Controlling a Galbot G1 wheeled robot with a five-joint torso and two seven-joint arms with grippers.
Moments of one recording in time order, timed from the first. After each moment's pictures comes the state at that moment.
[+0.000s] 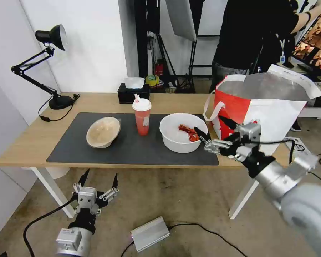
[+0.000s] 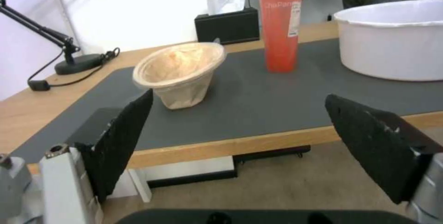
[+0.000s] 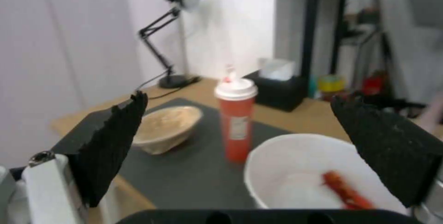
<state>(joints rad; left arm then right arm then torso) 1.83 -1.49 -0.59 -2.31 0.05 -0.01 0.04 -1.19 0.74 0.56 2.39 1.03 -0.42 -0.05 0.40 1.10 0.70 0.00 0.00</state>
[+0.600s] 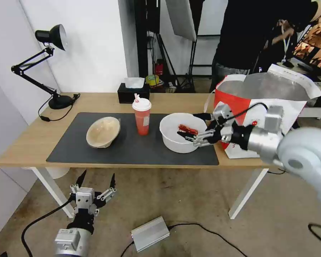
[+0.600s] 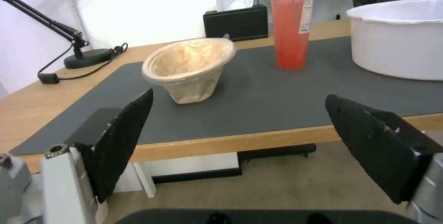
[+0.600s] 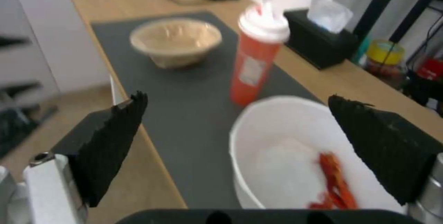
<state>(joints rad) 1.82 -1.51 -0.60 -2.30 0.05 -0.01 0.04 -0.55 0.49 0.08 2.09 0.96 -0.57 -0.35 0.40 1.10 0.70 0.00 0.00</state>
